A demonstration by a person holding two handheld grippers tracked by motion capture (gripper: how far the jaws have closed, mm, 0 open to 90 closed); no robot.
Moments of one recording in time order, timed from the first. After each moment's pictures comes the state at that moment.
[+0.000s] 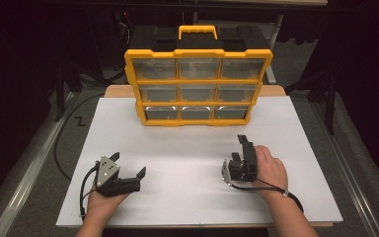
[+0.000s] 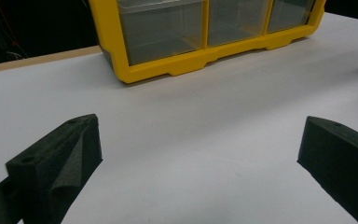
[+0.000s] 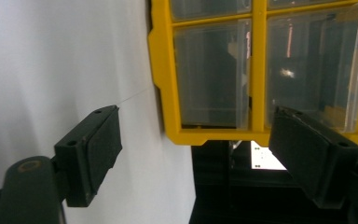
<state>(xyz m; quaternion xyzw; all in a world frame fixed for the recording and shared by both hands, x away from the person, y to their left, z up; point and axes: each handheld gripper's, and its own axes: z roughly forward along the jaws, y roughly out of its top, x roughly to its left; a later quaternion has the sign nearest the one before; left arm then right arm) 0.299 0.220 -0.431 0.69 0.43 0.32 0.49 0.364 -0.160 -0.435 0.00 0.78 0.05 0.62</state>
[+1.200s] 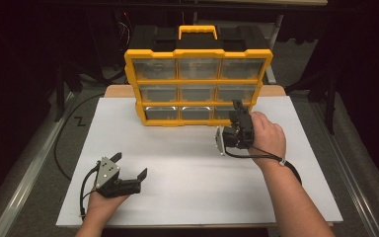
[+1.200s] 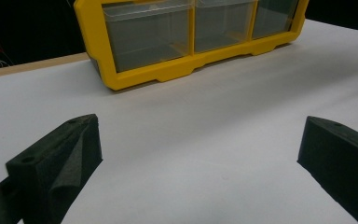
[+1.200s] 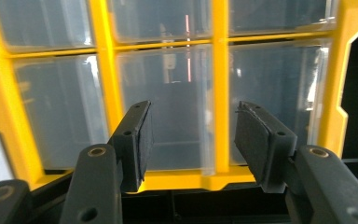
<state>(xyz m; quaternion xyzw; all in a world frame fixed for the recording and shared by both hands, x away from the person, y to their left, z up) 0.296 0.219 -0.430 0.69 0.41 0.31 0.50 0.410 -0.133 -0.348 -0.01 0.71 0.06 0.70</state>
